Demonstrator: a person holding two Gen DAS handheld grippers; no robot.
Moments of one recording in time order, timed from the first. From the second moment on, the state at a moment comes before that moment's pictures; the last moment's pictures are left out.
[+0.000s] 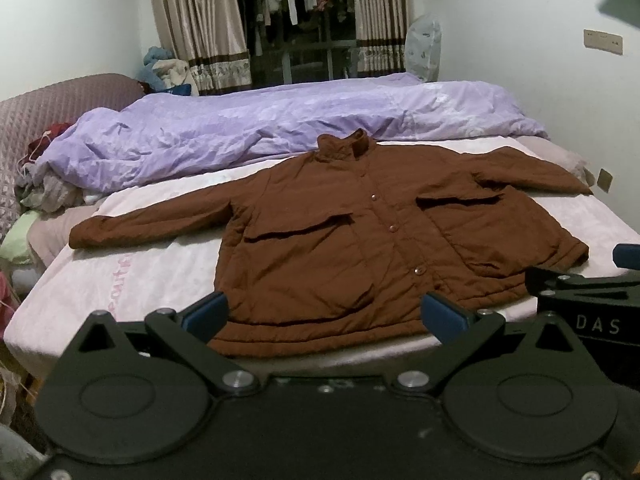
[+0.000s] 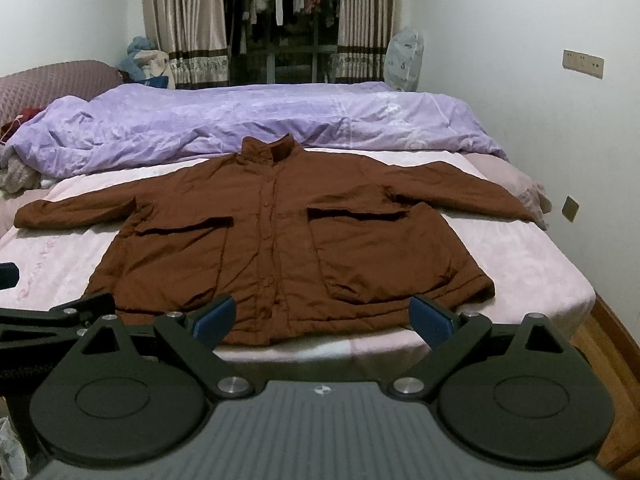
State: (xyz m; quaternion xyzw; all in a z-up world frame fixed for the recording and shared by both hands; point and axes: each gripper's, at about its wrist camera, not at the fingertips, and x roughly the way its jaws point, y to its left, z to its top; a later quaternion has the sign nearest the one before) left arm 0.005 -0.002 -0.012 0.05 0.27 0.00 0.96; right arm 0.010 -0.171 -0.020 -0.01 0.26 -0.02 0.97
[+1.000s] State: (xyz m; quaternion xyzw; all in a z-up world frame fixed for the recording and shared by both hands) left arm 0.050 0.058 -0.019 0.01 0.25 0.04 0.97; right arm 0.030 -0.190 -0.018 0.00 0.24 -0.03 0.97
